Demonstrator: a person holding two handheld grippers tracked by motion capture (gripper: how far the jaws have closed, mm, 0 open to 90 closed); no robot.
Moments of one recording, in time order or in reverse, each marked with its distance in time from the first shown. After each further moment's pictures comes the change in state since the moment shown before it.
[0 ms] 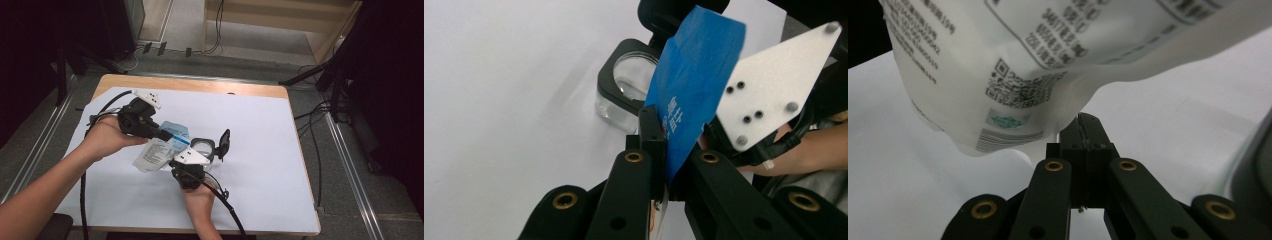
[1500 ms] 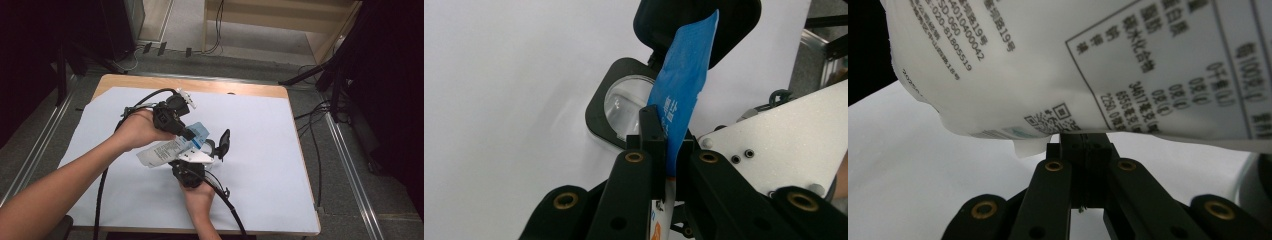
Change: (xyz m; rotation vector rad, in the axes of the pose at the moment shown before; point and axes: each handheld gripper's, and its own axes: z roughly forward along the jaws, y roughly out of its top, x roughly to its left) left arm -0.006 0.054 0.049 0.156 -0.006 0.019; right arm -0.010 -0.004 0.005 -0.050 0.061 0.076
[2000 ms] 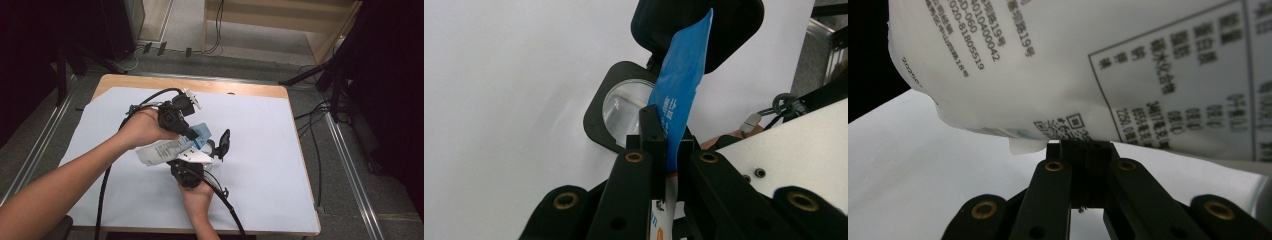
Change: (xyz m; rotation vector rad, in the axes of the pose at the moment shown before) left arm -0.002 0.010 0.007 0.041 0.002 0.023; right arm 0.004 0.003 -0.001 -0.026 0.026 0.011
